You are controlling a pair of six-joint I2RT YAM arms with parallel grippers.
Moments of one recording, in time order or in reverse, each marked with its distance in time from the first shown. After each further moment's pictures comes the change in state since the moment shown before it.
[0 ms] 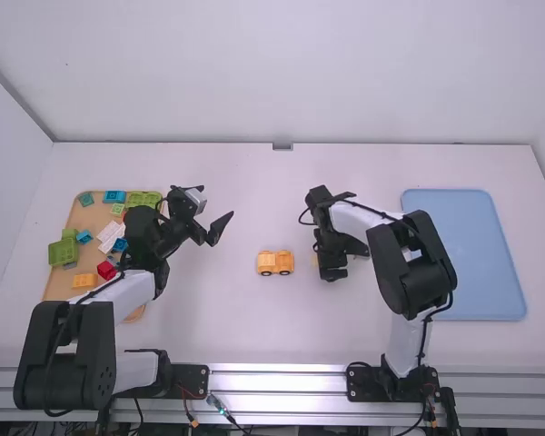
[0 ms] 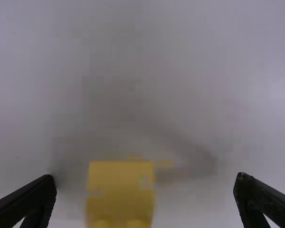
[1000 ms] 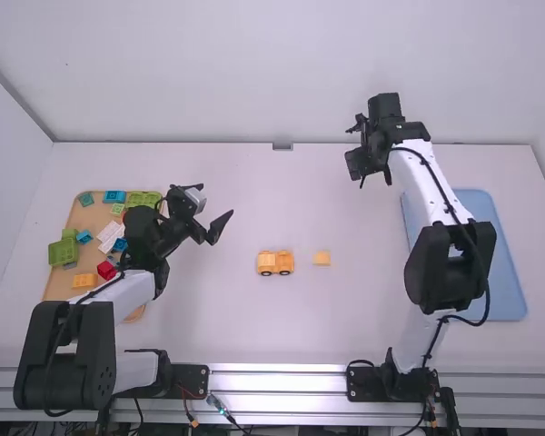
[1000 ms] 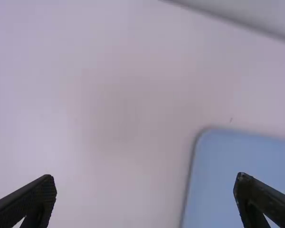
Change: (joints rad) left arm 0.000 0.000 0.000 0.027 0.001 0.001; right arm -0.289 -0.029 0.570 0.005 0.150 -2.105
